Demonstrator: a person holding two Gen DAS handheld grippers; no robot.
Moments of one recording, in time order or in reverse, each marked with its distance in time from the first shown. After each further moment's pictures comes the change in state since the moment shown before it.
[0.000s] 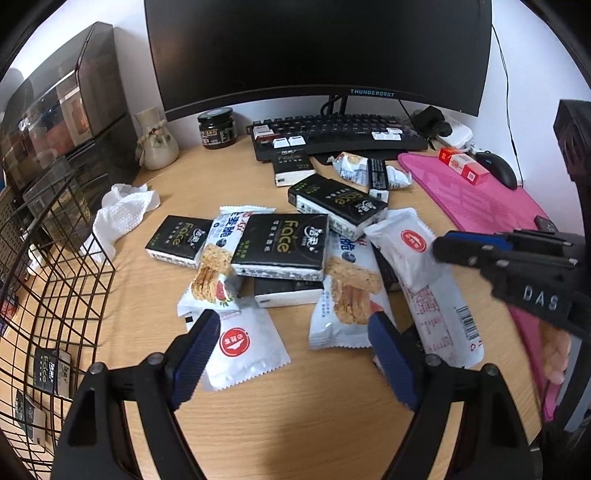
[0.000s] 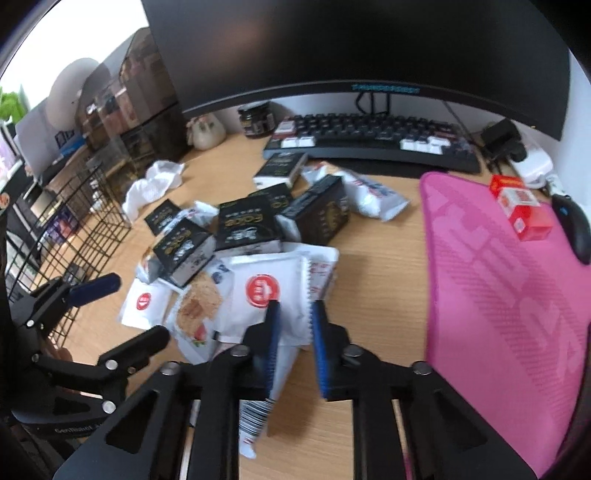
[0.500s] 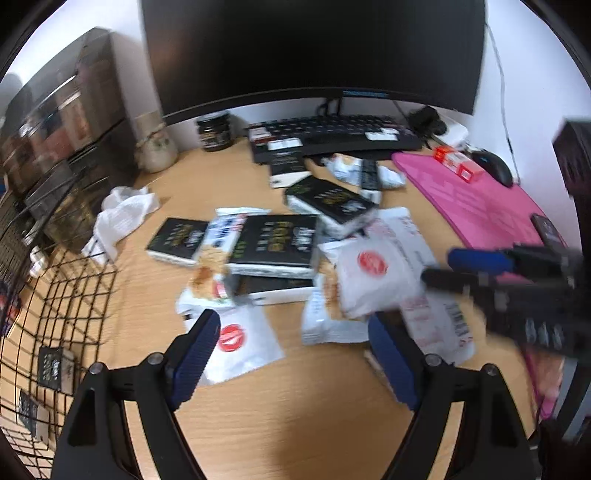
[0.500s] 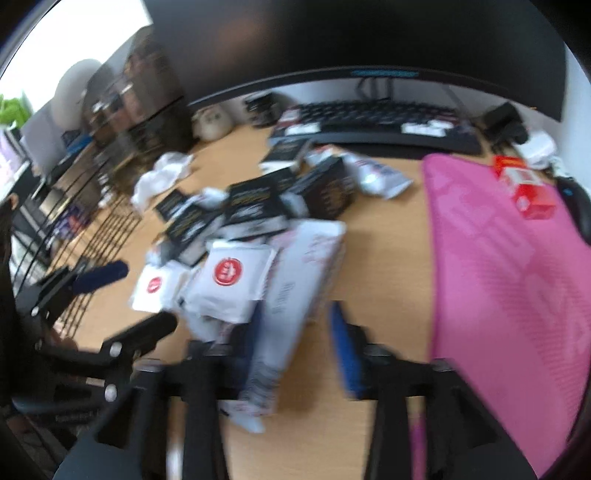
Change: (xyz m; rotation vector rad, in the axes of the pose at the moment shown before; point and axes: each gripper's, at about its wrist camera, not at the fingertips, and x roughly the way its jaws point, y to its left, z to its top) left arm -0.009 0.004 -0.001 -0.005 -0.003 0.018; right arm -0.001 0.008 -0.013 0.020 0.037 0.109
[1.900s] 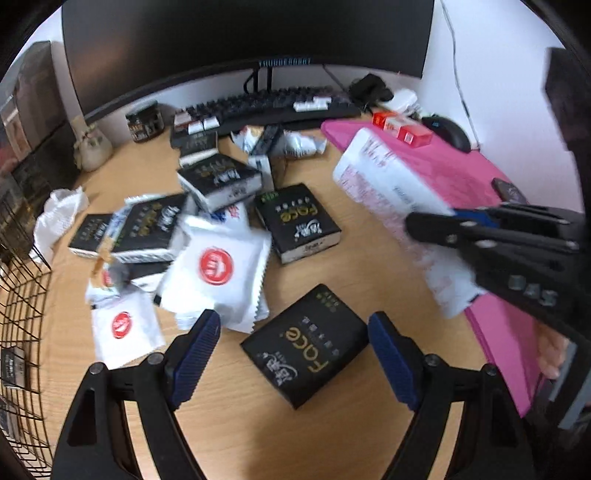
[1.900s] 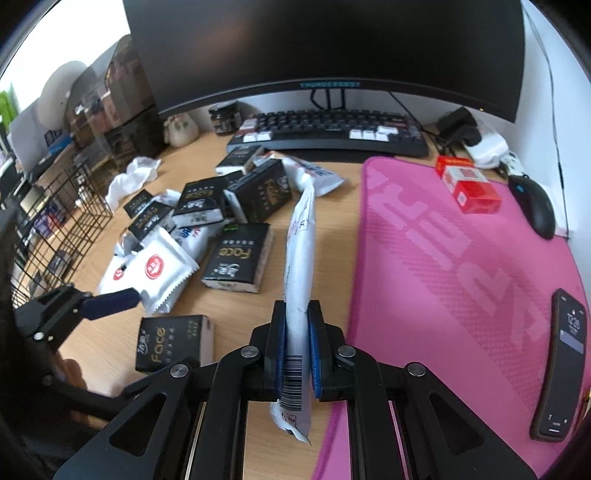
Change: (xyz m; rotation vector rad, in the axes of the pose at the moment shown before) left arm 0.023 -0.079 -0.008 0.061 0.092 -0.147; right arm -0.036 -0.043 -0.016 -0.003 -0.036 -0.163
